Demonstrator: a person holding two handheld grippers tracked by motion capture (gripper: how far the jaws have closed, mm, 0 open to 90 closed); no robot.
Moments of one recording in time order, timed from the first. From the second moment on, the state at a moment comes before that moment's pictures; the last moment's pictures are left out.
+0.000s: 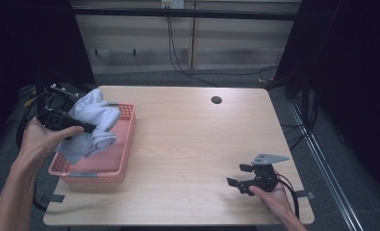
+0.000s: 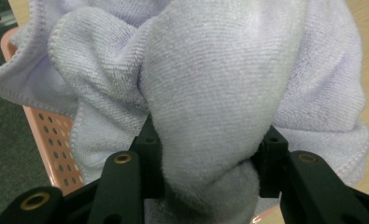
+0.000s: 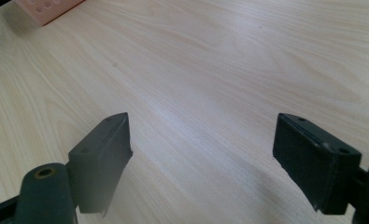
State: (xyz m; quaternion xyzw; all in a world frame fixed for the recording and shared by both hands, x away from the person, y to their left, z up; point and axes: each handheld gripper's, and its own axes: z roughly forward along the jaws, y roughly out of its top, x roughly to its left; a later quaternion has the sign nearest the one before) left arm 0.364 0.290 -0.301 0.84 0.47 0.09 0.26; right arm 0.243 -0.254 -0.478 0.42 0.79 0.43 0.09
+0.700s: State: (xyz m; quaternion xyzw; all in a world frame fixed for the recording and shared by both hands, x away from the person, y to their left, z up) left arm 0.352 0.237 -0.304 0.84 0.42 0.10 0.32; right arm 0.243 -0.256 -0.477 0.43 0.79 0.44 0.09
